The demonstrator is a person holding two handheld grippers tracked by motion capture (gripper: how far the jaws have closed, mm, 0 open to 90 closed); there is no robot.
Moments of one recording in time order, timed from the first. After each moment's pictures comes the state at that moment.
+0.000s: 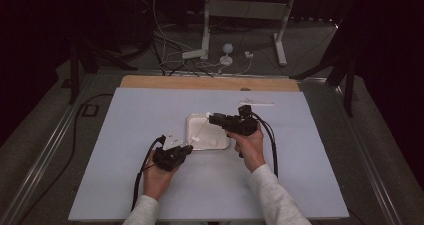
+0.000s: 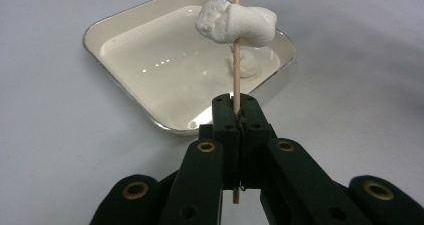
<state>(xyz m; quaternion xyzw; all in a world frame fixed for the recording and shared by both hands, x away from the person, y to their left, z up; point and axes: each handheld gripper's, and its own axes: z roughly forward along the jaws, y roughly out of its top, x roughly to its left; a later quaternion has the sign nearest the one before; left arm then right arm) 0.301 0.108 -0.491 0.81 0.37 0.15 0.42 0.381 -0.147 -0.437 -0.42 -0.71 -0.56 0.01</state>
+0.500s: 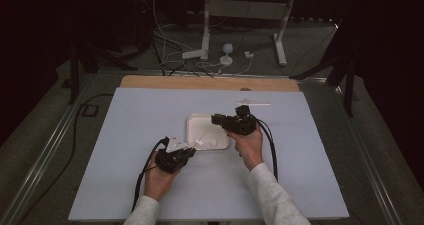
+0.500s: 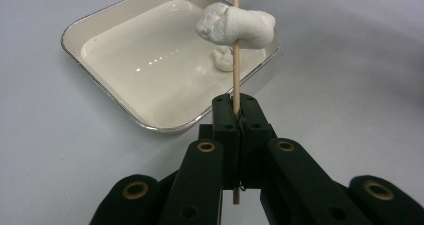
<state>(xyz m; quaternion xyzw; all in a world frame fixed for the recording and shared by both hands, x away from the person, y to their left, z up) 0.297 0.103 -0.491 0.83 0.36 0.14 0.42 0.388 -0.144 -0.444 -0.44 -0.73 -0.53 -0.02</state>
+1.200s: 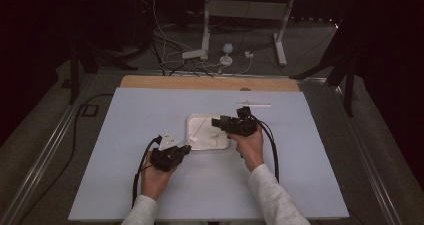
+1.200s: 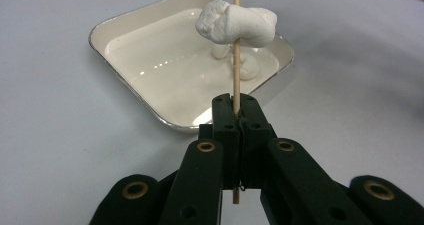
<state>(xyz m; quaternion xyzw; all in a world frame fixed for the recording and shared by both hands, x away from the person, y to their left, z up) 0.300 0.118 -0.488 0.80 0.39 0.14 0.44 0.390 -0.148 -0.455 -0.46 -0.73 -0.51 -0.01</state>
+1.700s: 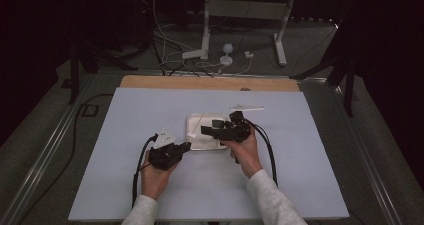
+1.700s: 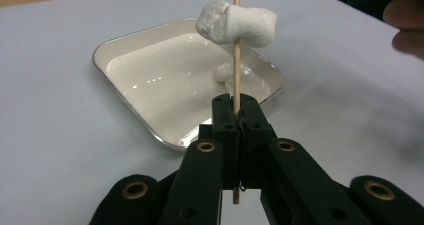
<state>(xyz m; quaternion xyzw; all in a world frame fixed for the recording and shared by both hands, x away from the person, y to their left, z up) 0.299 0.121 -0.480 0.77 0.39 0.13 0.48 0.371 -0.126 -0.449 -0.40 -0.74 -0.54 0.04</state>
